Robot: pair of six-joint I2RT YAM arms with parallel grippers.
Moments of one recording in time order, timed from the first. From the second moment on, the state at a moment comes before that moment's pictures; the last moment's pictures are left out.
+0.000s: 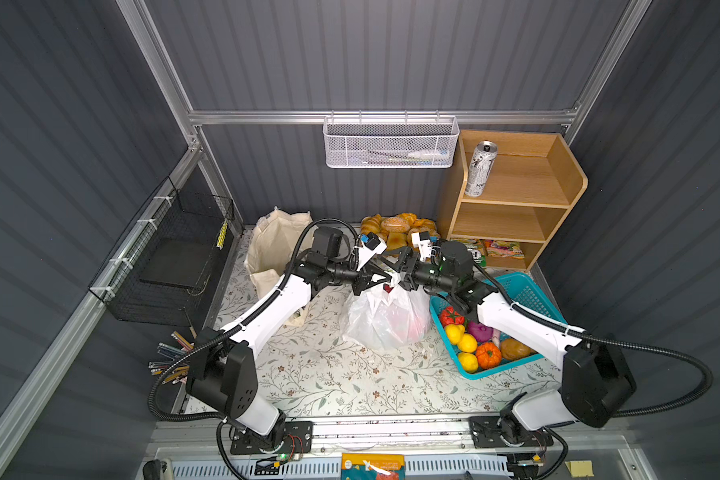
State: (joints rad) left arm -0.49 1.55 1.28 -0.31 0.93 0.24; right arm 0.55 1.43 0.97 0.29 -0.53 1.18
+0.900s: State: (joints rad) left arm -0.49 1.54 1.26 -0.26 0.90 0.21; right arm 0.63 1.29 0.88 0.18 -0.49 1.17
